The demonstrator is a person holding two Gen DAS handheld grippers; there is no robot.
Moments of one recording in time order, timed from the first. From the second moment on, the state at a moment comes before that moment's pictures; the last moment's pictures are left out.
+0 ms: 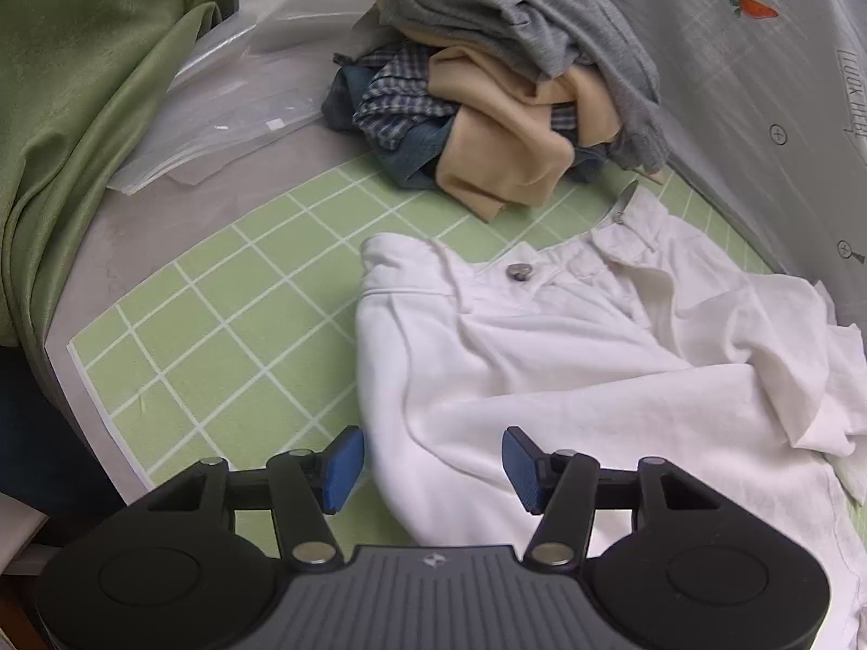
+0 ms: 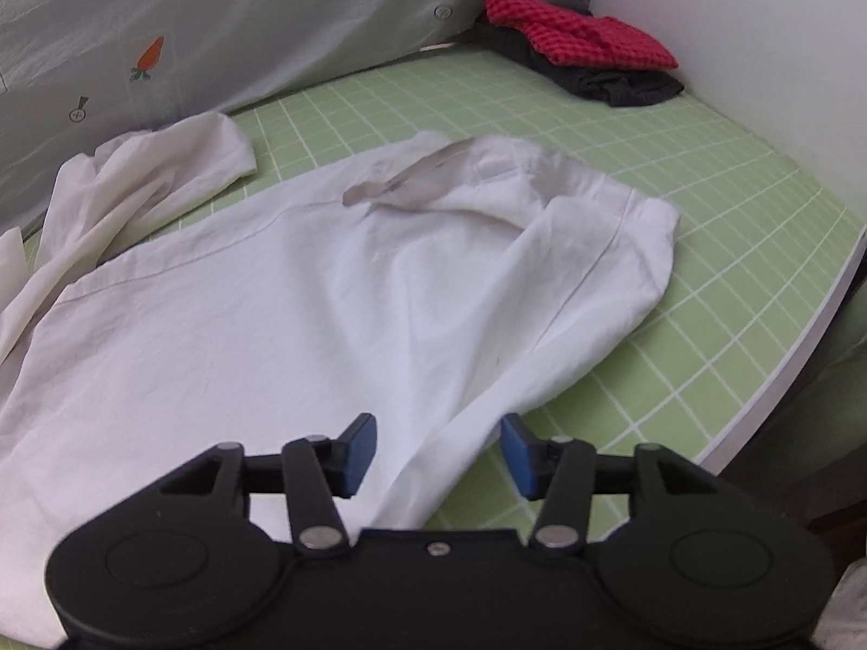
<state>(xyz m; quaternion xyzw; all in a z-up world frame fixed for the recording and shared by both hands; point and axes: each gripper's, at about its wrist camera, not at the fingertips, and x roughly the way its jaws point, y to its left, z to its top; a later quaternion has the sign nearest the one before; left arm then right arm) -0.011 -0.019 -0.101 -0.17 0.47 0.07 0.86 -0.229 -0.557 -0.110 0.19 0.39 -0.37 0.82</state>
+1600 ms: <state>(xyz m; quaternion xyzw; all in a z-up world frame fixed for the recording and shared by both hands) -0.127 -0.343 -0.095 -0.08 0.48 0.02 0.87 -0.289 -0.823 -0.144 0.23 0.38 -0.26 0.86</state>
